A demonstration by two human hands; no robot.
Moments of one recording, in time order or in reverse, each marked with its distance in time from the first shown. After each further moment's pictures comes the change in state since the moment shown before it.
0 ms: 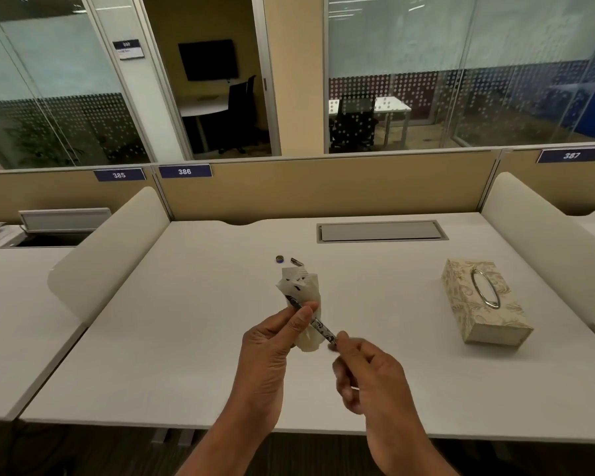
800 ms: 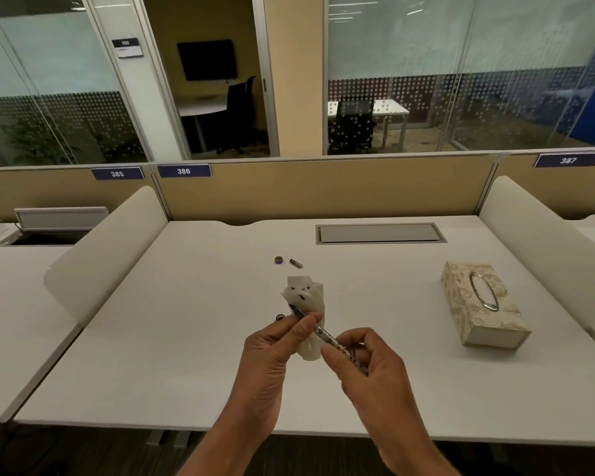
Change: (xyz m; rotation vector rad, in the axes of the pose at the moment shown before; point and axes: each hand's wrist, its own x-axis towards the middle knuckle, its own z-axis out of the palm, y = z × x) left_hand 0.001 -0.003 -0.010 0.026 -0.066 -0.038; right_hand 0.000 -0.006 0.000 -0.298 -0.038 -0.169
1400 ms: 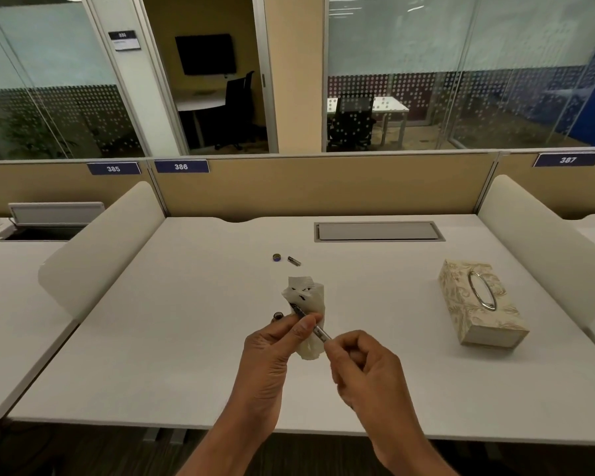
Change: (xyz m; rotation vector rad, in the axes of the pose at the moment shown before) left_hand 0.006 -0.007 0.001 -0.018 0.022 -0.008; right_hand 0.004 0.003 0.004 -0.023 -0.002 0.021
